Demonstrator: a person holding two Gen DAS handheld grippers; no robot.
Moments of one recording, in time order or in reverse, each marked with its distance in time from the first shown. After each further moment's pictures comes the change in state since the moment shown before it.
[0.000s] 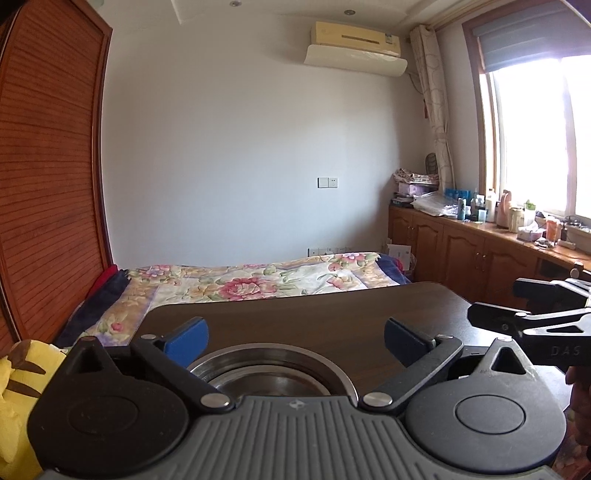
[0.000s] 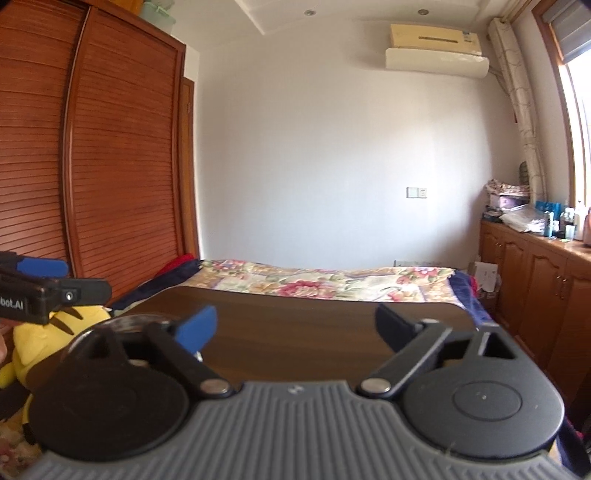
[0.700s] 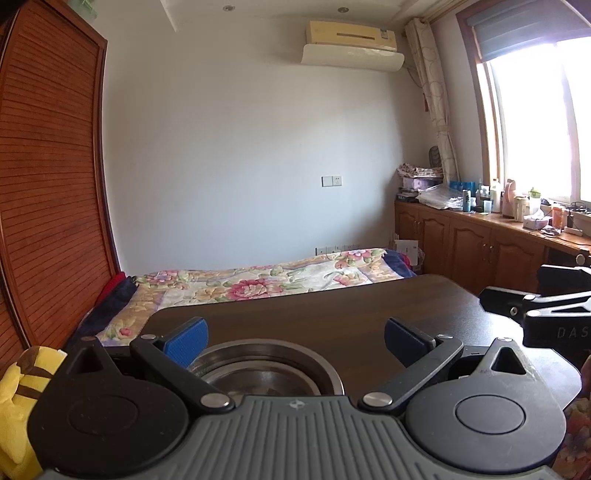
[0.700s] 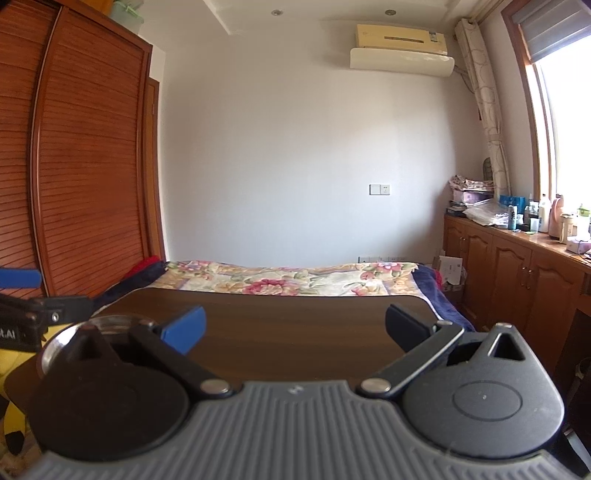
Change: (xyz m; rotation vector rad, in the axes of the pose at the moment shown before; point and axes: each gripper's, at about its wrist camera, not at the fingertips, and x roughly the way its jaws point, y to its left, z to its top) left arm -0.003 -0.020 -0.007 0.039 0.003 0.038; right arm -0.014 -0.008 -0.008 0.031 0.000 -0.122
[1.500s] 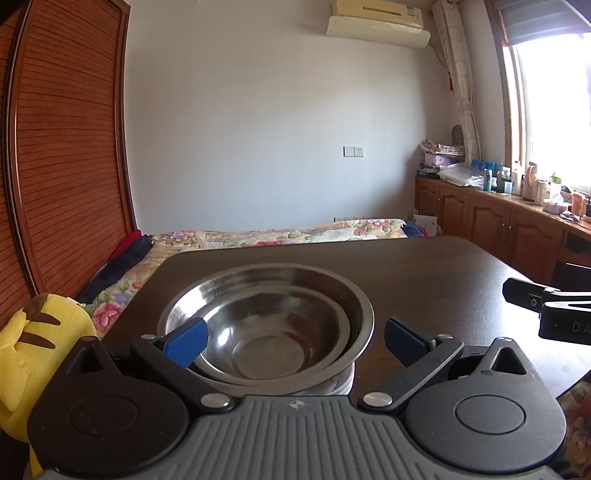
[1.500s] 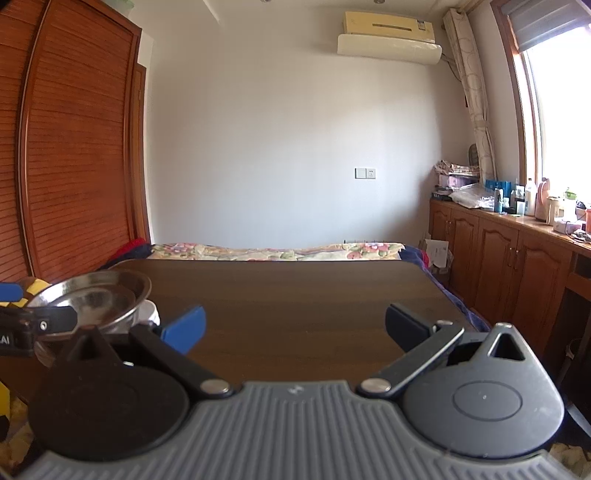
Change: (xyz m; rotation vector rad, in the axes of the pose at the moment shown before) left arm 0.010 0.011 -0.051 -0.049 0.093 0.053; right arm 0.005 0.005 -0.044 0.005 0.041 -0.052
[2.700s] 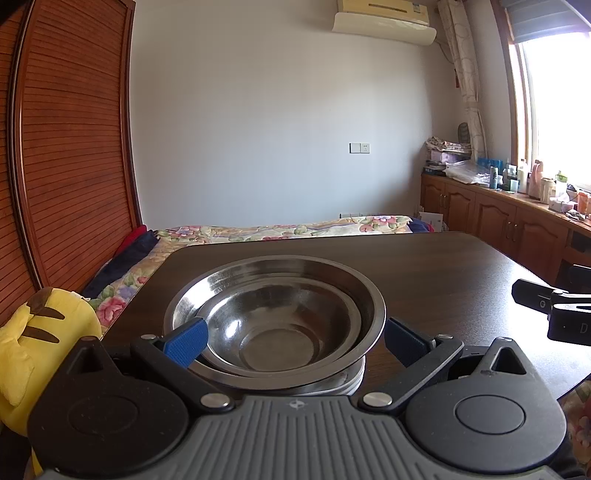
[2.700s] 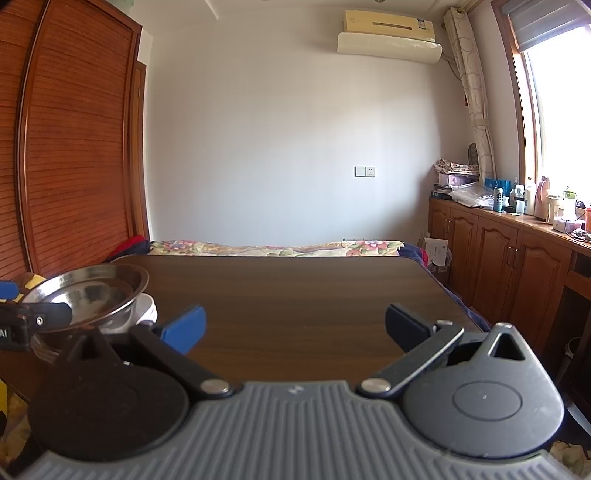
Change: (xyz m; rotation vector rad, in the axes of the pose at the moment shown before) left arm 0.004 0.005 -0.005 -0.005 0.007 0.017; right arm 0.000 0.001 -0.004 -0.006 0.003 -0.001
